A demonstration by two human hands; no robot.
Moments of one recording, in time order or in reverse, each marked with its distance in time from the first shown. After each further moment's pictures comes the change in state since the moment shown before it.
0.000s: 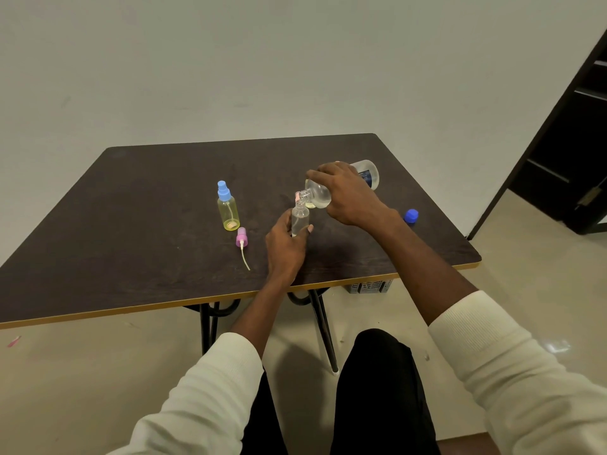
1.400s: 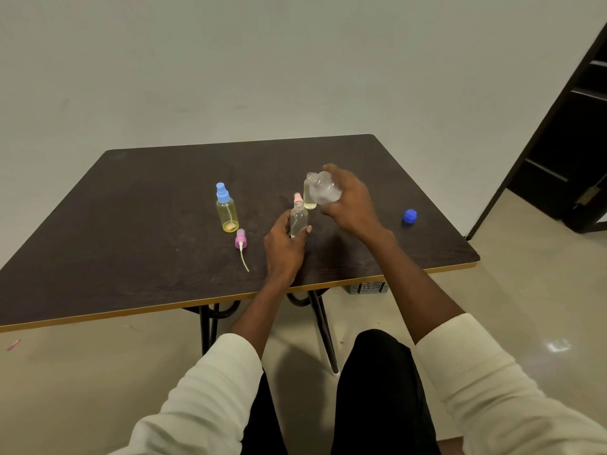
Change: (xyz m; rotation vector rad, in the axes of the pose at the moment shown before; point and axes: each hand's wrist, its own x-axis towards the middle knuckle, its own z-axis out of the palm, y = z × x) left_hand -0.002 0.004 -0.002 0.021 -0.004 -0.009; right_hand -0.016 -0.004 0.021 0.570 0.268 0.295
